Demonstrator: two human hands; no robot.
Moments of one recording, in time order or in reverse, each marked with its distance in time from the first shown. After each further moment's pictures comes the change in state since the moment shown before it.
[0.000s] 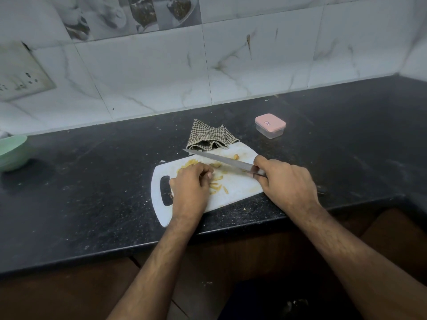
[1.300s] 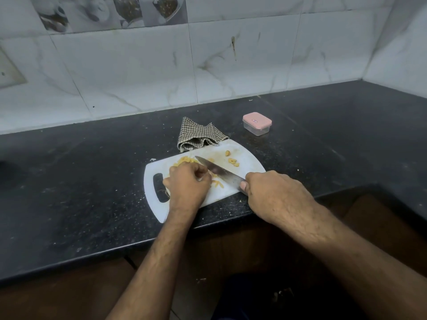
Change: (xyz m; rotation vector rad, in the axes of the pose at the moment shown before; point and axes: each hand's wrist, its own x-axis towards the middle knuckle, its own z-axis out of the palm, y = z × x) left_hand 0.000 0.005 -0.006 0.022 -0.063 -0.116; right_hand -0.039 -0.078 -0.077 -0.047 -0.478 0.260
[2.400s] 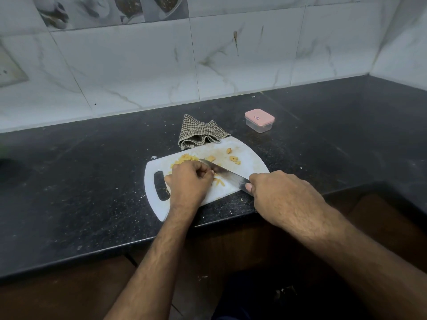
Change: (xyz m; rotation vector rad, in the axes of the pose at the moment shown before) left_hand 0.002 0.000 0.004 -0.022 -0.003 0.009; right_hand -0.008 0.005 -0.007 -0.031 -0.042 -0.024
